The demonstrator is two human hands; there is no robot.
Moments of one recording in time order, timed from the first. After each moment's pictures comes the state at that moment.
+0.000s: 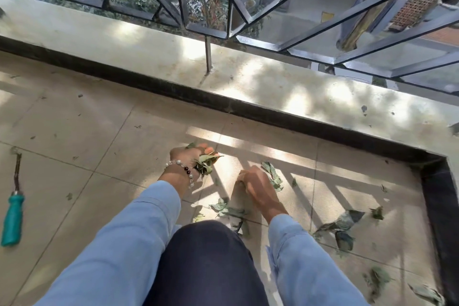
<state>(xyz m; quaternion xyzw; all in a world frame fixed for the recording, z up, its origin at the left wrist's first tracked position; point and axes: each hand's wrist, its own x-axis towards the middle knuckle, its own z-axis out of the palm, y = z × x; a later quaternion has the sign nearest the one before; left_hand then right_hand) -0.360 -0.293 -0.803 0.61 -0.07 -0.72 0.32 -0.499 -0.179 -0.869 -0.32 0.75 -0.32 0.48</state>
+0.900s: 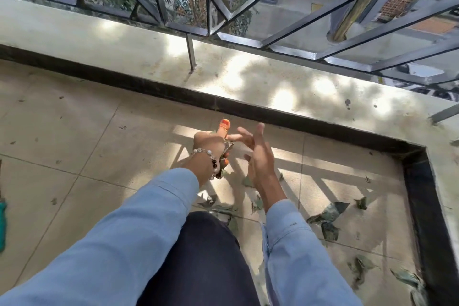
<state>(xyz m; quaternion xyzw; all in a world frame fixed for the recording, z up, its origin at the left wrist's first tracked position) -0.434 -0.273 -0.774 0.66 -0.31 -0.63 0.25 -0.521 -0.208 -0.804 -0.15 0.67 -0.54 0.49</state>
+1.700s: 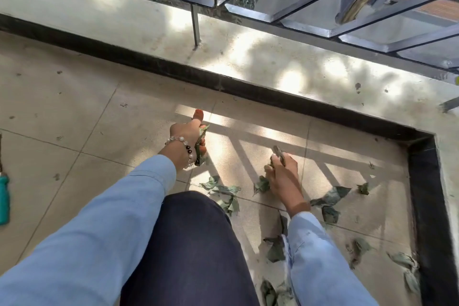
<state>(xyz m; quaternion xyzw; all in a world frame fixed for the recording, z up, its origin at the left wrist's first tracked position) -0.379 -0.292 -0.811 0.71 -0.23 -0.63 0.20 -0.565 -0.121 -0.886 -0.38 0.85 -0.19 0.30</state>
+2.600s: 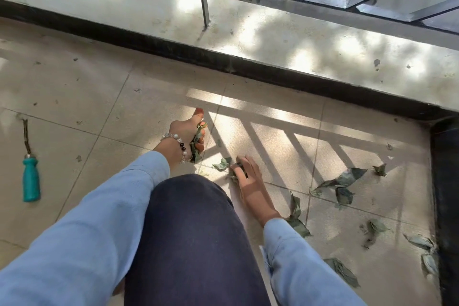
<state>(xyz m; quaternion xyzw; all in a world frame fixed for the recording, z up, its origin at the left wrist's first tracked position) -0.340 -0.268 -0.816 0.68 -0.23 -0.67 0.18 -0.456 -0.090 -0.918 -0.56 0.73 -0.22 0.32</state>
